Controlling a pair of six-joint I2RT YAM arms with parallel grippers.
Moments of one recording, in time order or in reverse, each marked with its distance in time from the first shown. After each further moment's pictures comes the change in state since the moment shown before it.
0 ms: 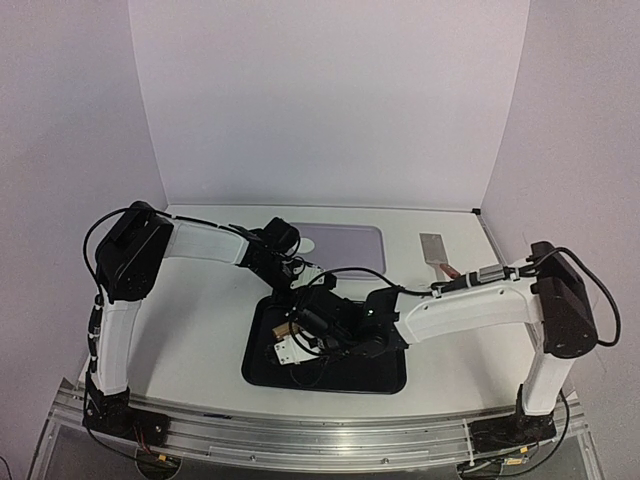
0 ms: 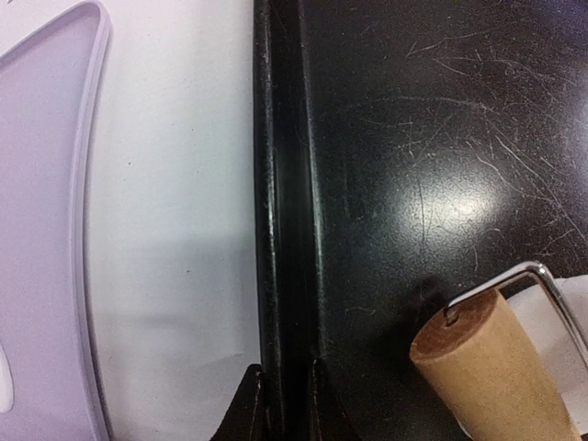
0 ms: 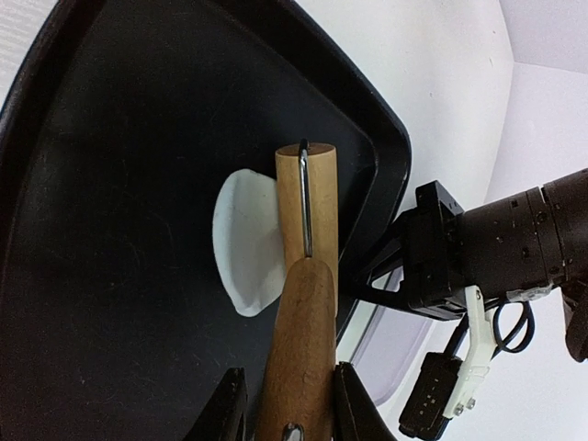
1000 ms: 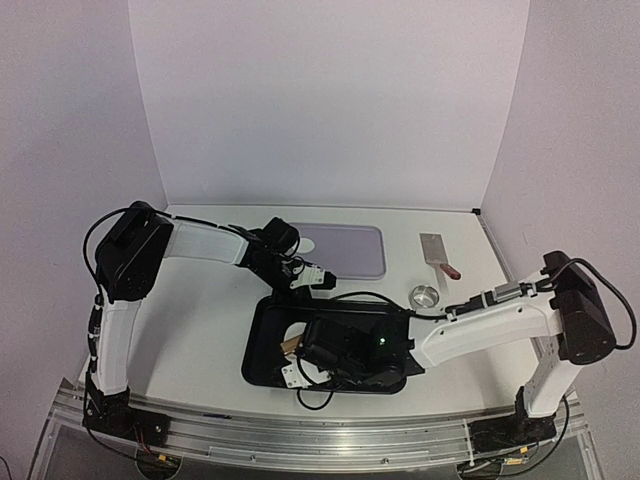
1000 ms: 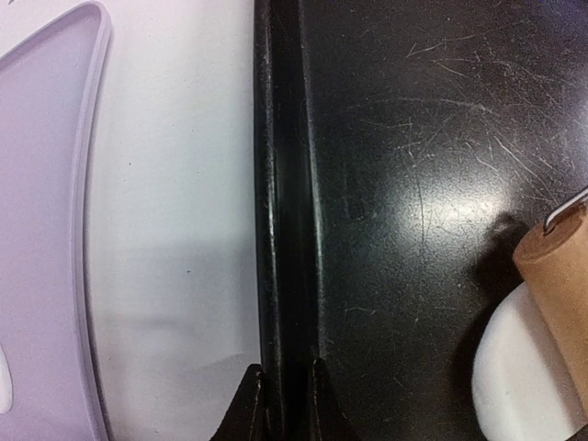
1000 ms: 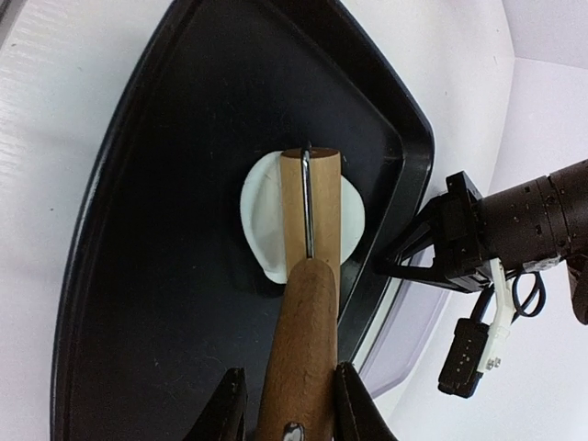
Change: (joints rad) left arm 0.002 0.000 -0.003 0.006 0.008 -0.001; right arm 0.105 -0.061 -0.113 0.003 0.079 0.121
